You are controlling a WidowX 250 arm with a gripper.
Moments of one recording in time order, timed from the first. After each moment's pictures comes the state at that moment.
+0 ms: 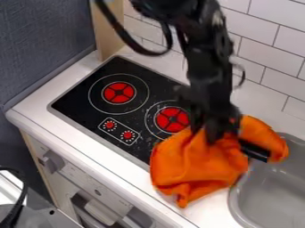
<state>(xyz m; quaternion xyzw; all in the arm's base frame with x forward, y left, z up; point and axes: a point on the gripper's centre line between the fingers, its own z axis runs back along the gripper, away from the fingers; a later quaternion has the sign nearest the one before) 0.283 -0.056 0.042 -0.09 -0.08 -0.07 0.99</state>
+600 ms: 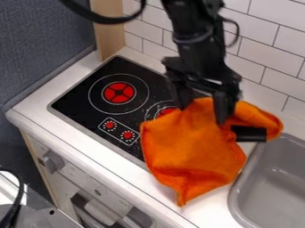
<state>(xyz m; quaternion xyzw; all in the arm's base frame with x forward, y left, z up) 0.265 -0.047 0.093 -0.12 -0.09 -0.02 0.99</state>
